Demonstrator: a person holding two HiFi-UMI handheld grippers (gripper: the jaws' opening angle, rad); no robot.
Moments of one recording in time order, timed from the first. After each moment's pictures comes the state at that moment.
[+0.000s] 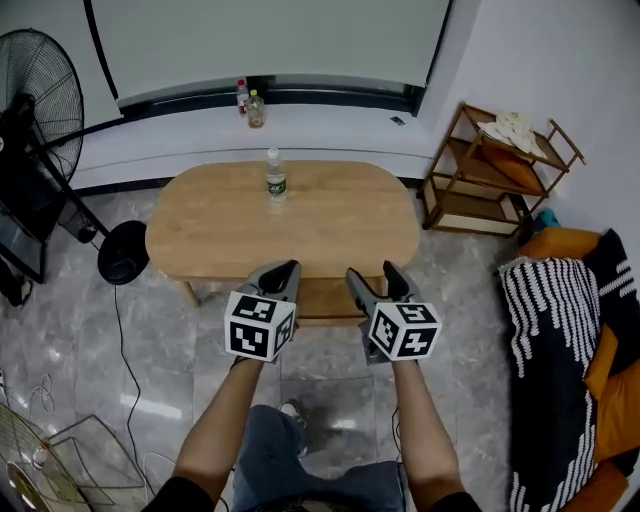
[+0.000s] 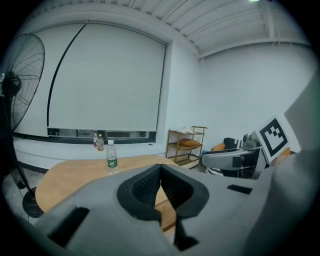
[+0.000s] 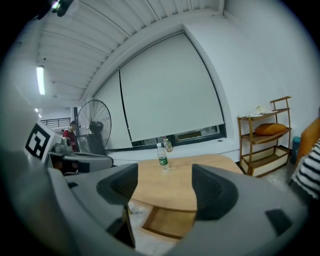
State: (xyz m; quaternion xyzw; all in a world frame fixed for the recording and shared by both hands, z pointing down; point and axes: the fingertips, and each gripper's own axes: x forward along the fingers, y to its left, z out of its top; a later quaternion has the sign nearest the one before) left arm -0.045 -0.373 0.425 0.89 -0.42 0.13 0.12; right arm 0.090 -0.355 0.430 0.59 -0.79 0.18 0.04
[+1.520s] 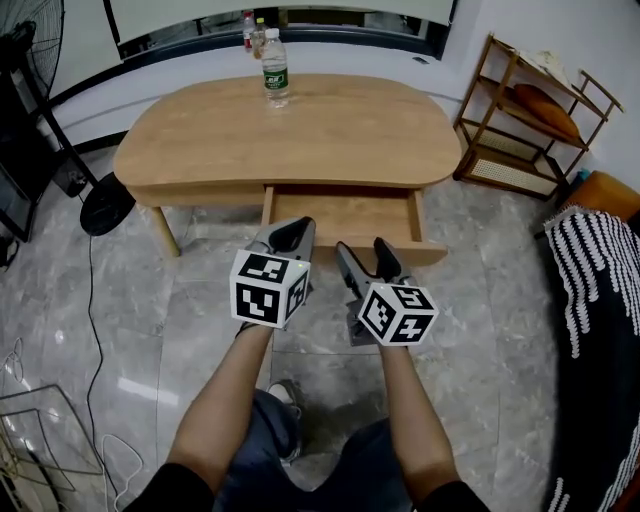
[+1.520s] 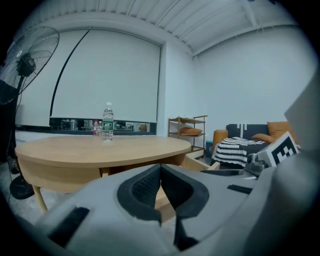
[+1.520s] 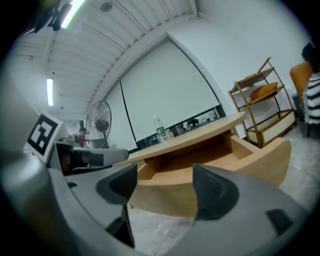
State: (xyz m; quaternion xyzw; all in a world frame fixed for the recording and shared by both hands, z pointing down) left arm -0.014 -0.346 0.697 0.89 -0.44 0.10 0.07; right arm 0.074 -0.319 0.732 0.56 -0.81 0.18 -0.06
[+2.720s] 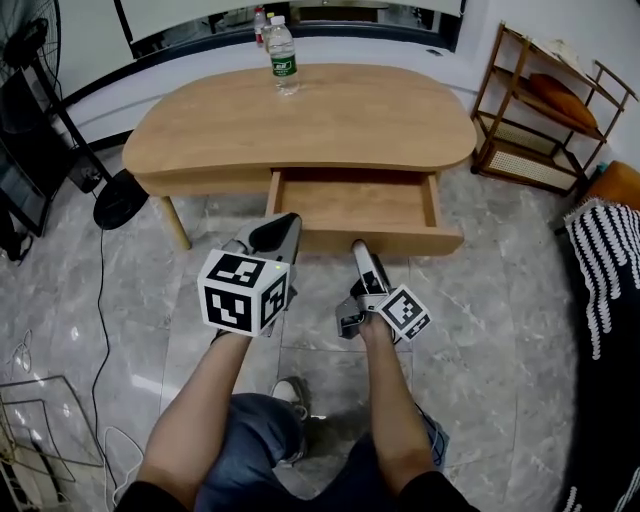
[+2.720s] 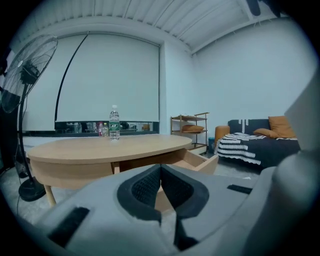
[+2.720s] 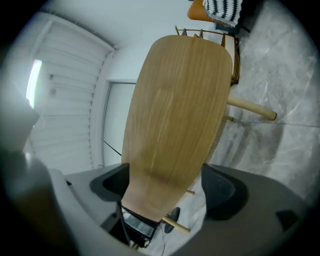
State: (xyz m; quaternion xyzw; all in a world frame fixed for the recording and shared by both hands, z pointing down) left arm -0.043 -0.318 0.702 0.88 -0.46 0.12 0.06; right arm 0.089 -0.334 0.839 0.45 -0.71 0.39 -0.38
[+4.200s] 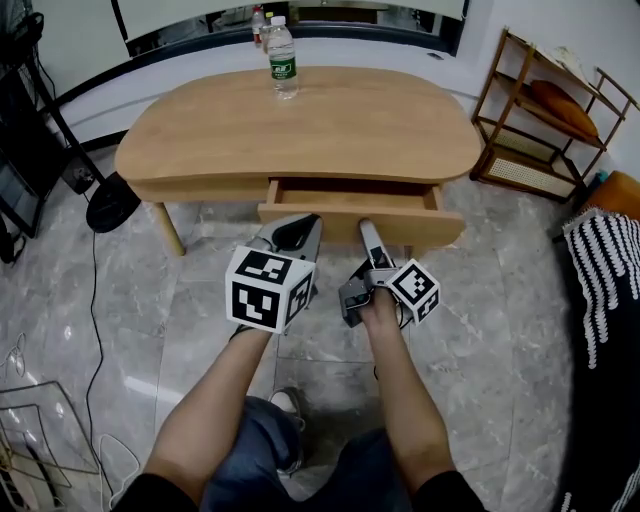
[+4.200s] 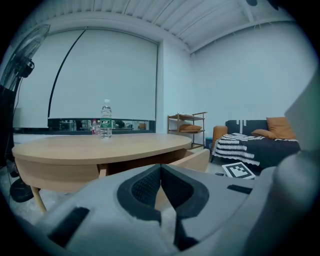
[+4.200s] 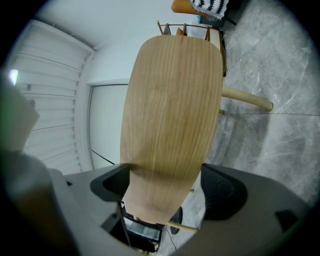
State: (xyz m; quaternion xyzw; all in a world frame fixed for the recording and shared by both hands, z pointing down) left arm -0.012 -0.353 0.715 0.89 -0.43 0.12 0.06; right arm 0.095 -0.388 0.823 0.46 -0.66 0.47 -0.38
